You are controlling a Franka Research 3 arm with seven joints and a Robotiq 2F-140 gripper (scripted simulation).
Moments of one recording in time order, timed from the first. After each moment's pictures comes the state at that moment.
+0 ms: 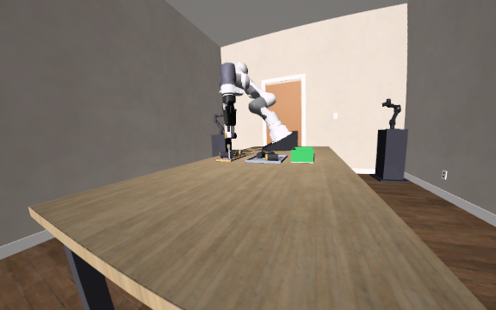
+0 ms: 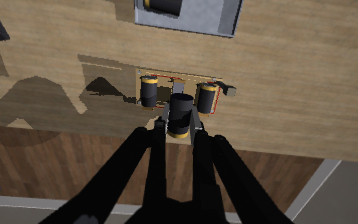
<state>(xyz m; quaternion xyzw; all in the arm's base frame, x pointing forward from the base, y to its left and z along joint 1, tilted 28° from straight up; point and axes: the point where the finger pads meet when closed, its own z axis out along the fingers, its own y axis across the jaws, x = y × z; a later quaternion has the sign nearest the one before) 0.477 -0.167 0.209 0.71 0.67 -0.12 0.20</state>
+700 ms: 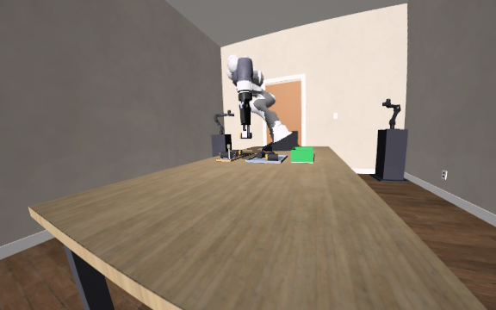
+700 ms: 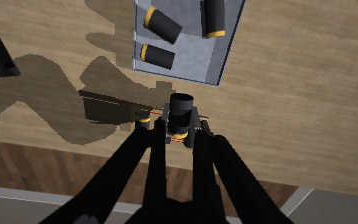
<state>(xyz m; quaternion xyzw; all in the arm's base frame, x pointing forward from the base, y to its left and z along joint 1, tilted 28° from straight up) 0.496 -0.078 0.163 0.69 0.68 -0.14 0.20</state>
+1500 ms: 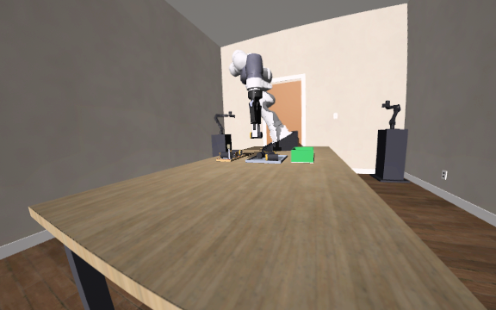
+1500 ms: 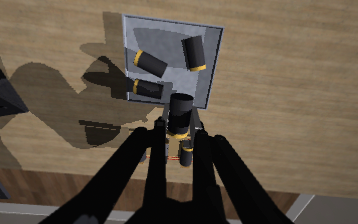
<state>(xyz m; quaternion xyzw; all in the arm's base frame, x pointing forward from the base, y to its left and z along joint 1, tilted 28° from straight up) 0.514 -0.020 0.137 0.71 0.66 -0.13 0.20</state>
